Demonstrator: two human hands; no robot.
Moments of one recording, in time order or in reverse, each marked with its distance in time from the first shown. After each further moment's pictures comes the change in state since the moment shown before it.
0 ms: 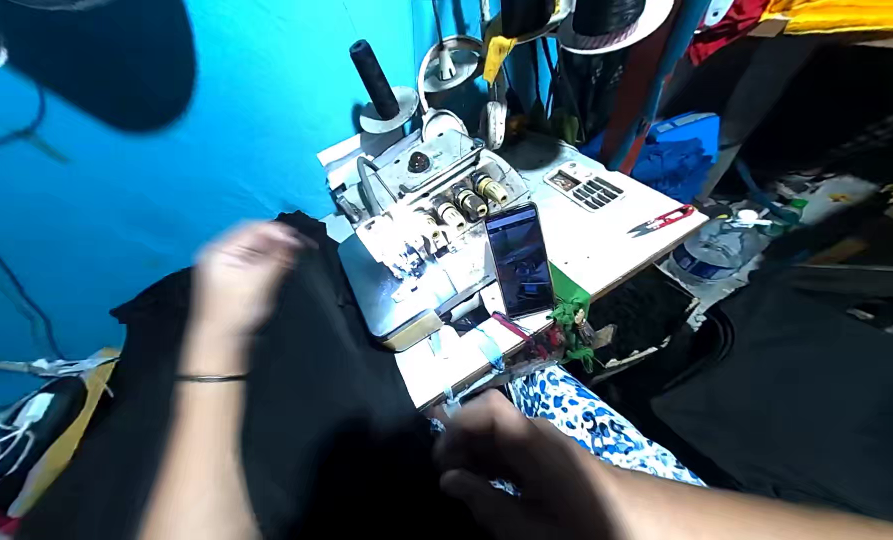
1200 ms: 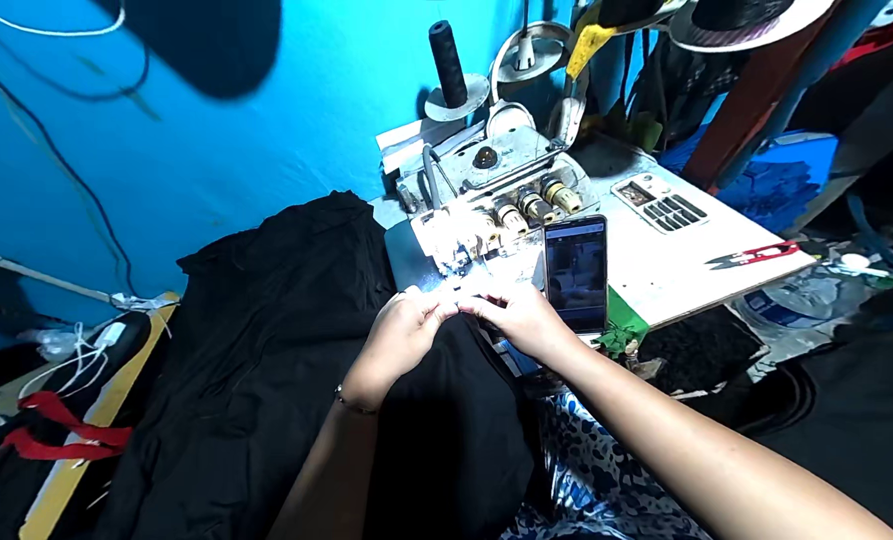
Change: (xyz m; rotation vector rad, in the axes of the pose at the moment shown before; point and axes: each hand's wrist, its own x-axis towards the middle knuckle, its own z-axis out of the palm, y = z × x) left_hand -0.047 0.012 0.104 0.185 -0.276 -0.177; right_hand 0.093 0.121 -0.055 -0.253 0.193 0.378
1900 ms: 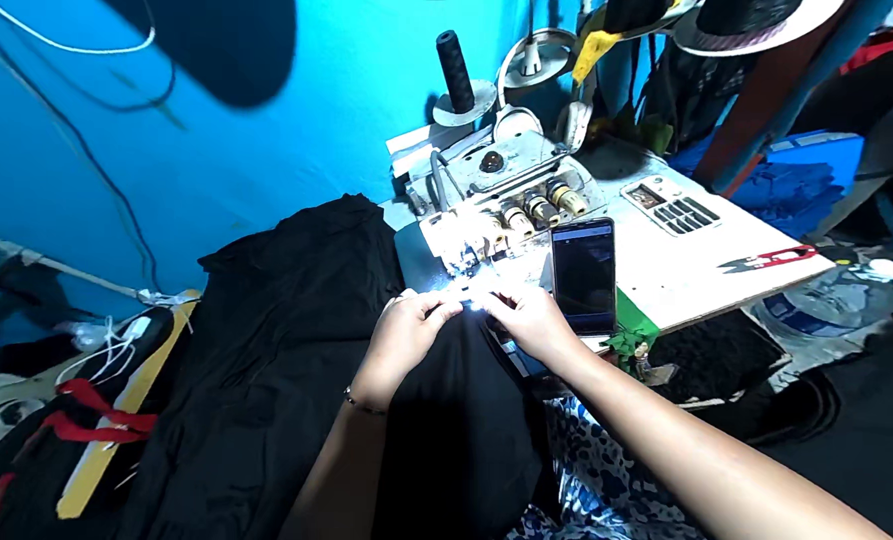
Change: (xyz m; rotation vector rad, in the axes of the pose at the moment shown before) left_hand -0.006 0.010 -0.006 -0.006 0.030 -0.197; right_hand -0.005 -0.003 0.005 -0.044 0.094 -0.017
